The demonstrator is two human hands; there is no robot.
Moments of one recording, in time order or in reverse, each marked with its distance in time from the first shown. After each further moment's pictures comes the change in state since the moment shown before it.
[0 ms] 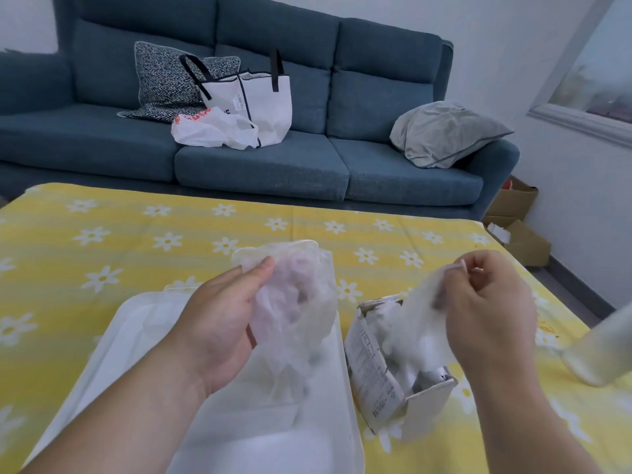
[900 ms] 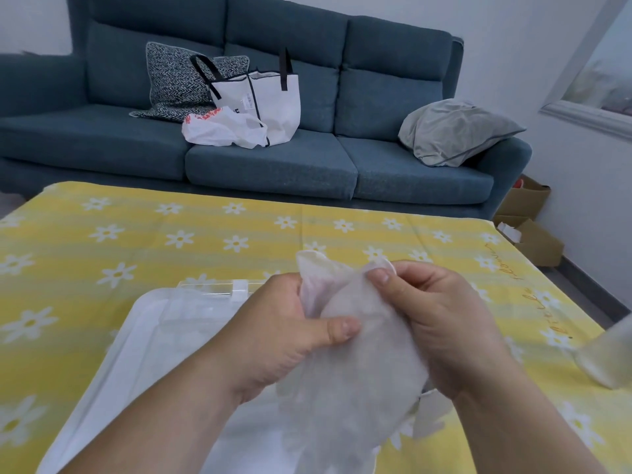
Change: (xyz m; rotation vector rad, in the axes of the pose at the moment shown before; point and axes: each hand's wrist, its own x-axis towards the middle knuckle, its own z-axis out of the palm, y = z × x) left_hand -0.012 -0.006 0.011 0.363 -0.435 0.086; right_hand -0.027 -0.031 0.018 0.664 -0.680 0.177
